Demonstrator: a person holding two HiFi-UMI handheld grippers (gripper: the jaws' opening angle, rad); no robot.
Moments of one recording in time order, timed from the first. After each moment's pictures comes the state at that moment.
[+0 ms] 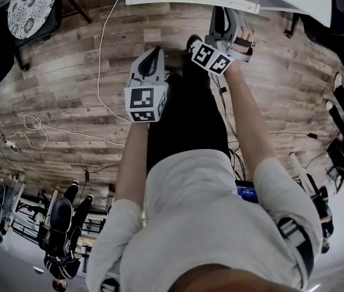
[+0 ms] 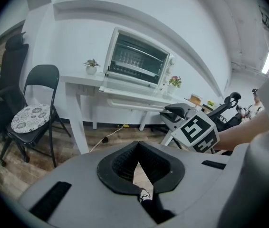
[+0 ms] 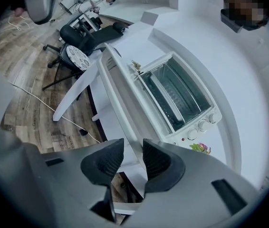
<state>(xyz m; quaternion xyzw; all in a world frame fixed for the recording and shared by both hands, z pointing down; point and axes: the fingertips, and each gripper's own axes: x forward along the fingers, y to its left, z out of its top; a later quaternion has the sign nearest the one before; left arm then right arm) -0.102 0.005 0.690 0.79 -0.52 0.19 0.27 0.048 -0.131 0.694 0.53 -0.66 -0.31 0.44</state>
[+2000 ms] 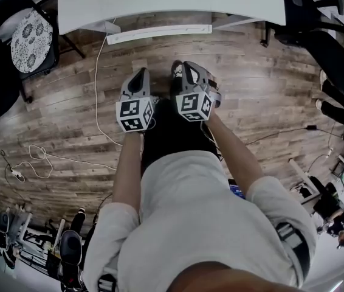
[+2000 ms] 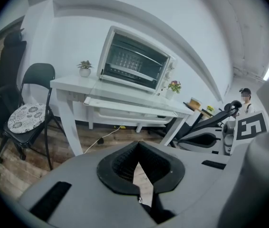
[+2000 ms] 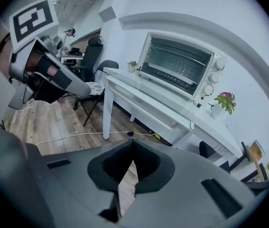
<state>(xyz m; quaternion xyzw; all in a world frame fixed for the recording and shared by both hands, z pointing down) -0.074 -0.019 0.651 0.79 -0.52 0.18 0.29 0.051 -0.023 0.673 0.45 -0.80 0.02 0.40</state>
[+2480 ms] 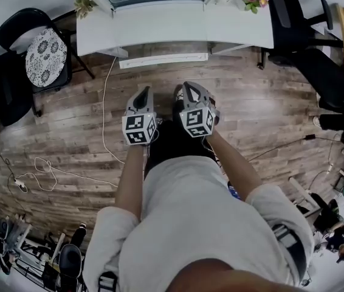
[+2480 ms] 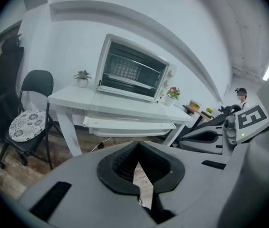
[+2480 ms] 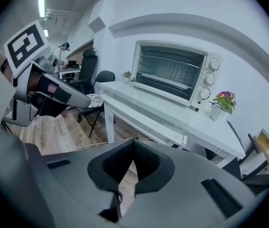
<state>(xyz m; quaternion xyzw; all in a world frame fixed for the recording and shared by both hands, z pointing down) -0.076 -0.036 0.603 0.79 -0.51 0.18 0.29 0.046 -0.039 0.616 0.45 -0.82 0.07 0.36</state>
